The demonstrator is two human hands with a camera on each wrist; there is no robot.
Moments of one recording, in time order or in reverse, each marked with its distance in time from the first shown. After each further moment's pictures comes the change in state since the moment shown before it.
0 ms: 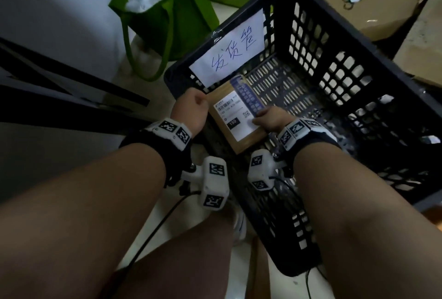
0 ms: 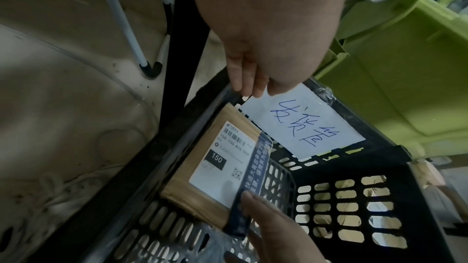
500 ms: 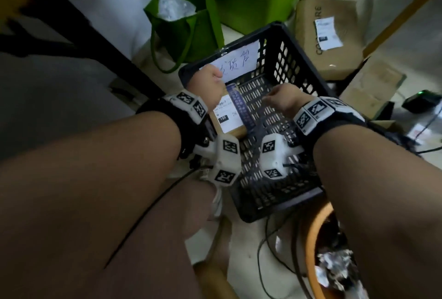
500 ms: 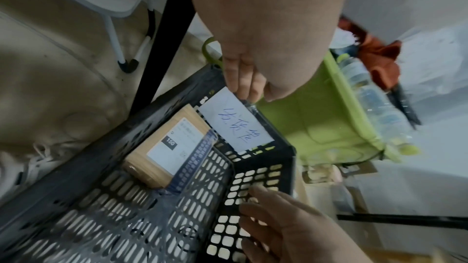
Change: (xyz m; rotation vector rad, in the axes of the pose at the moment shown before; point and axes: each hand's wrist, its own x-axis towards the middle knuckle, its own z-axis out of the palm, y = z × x) left_hand -0.106 0.082 -0.057 -0.120 0.075 0.154; right_hand -0.163 -0.059 -0.096 -0.246 0.145 -0.116
